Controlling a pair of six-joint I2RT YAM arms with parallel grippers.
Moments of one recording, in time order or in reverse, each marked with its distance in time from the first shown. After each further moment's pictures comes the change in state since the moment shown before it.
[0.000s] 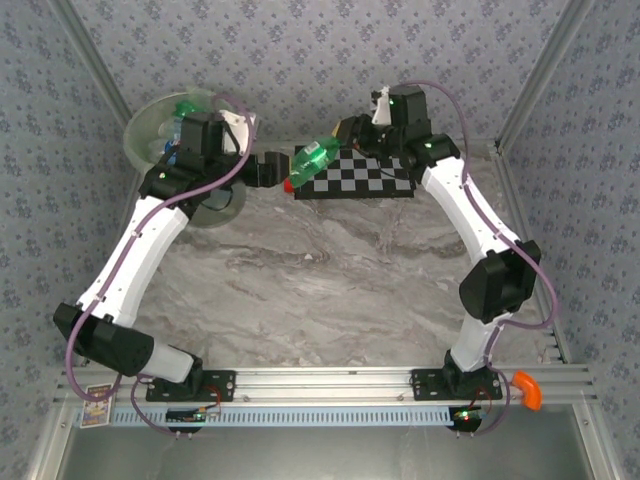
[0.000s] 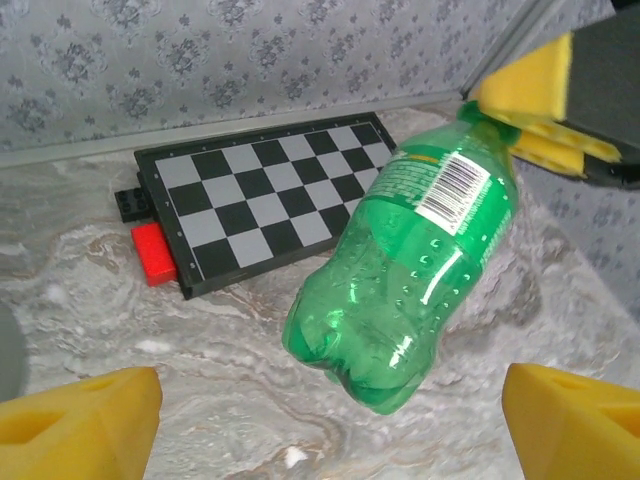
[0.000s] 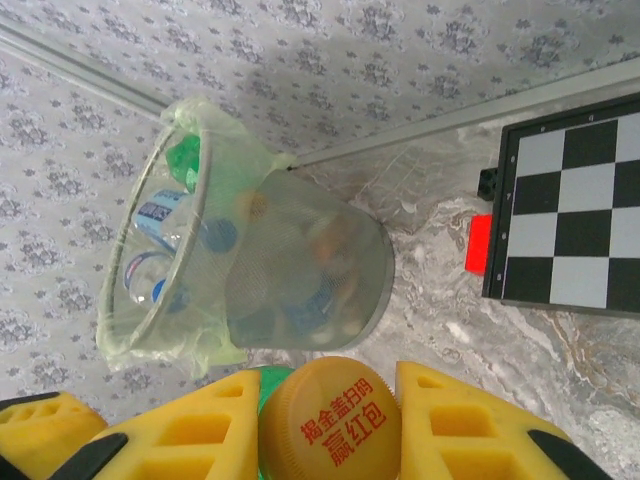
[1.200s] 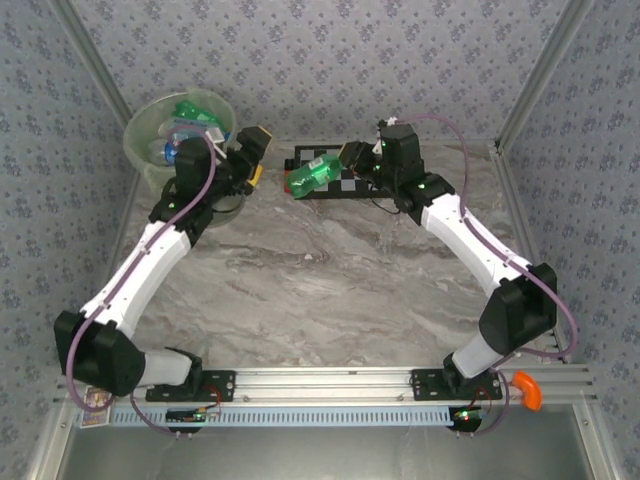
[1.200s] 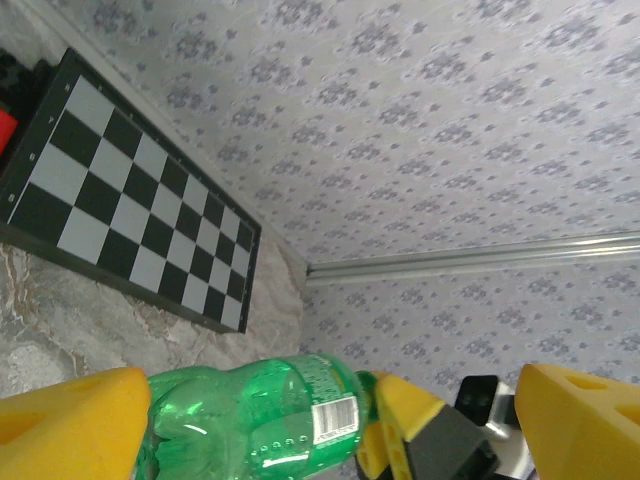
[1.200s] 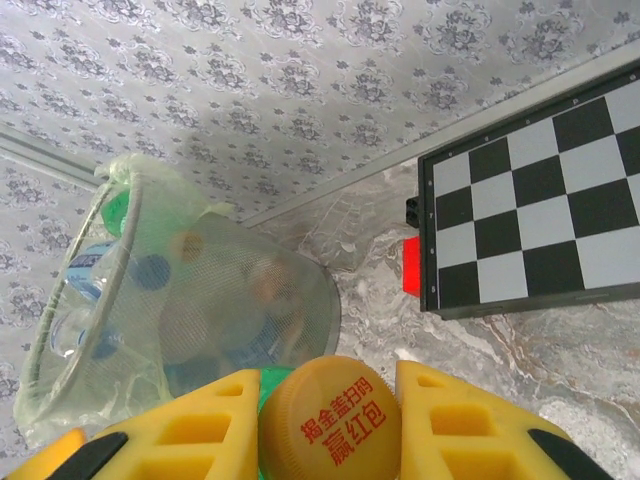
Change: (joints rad) left arm 0.061 -0.095 -0.403 0.613 -0.002 -1.062; right arm 0.098 -0.217 -0.412 0.283 0.339 0.107
